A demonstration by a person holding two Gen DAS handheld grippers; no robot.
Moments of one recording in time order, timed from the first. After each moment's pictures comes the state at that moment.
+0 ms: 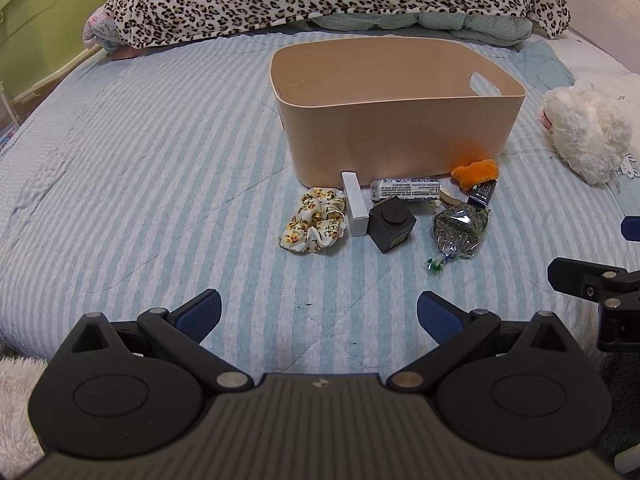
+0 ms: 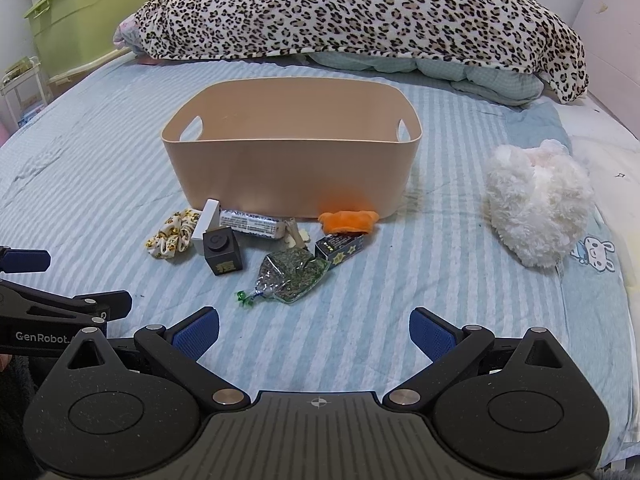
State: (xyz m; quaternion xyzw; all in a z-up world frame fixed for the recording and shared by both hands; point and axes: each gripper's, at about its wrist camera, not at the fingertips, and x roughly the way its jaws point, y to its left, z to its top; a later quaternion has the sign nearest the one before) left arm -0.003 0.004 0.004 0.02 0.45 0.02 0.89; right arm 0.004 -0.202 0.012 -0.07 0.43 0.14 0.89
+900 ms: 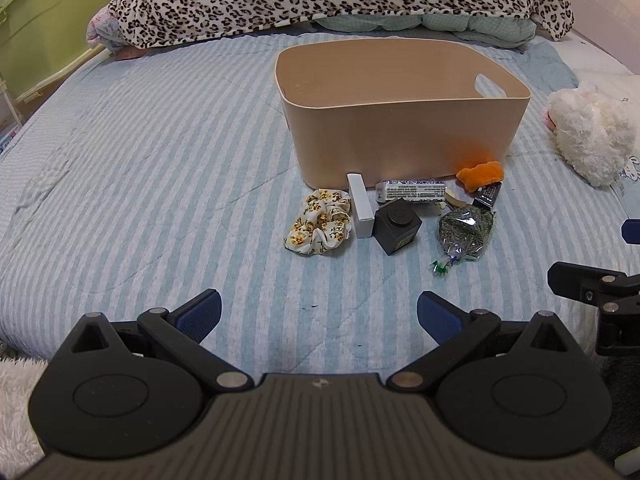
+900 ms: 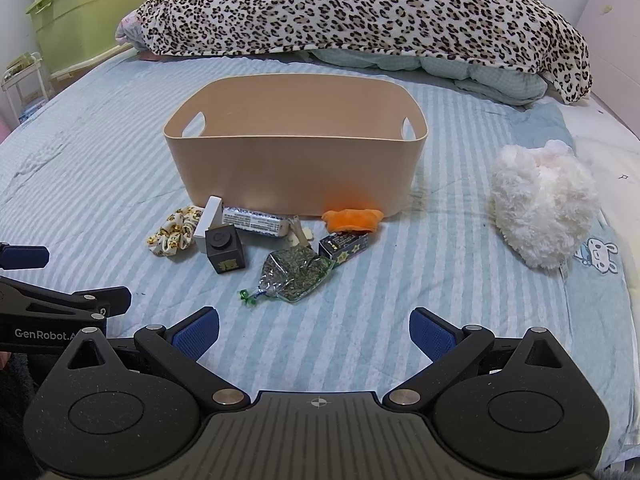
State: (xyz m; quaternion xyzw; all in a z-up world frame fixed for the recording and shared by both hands) left arm -0.001 0.006 0.004 0.02 0.45 0.03 0.89; right arm 0.005 -0.198 0.010 -0.07 0.43 0.14 0.89
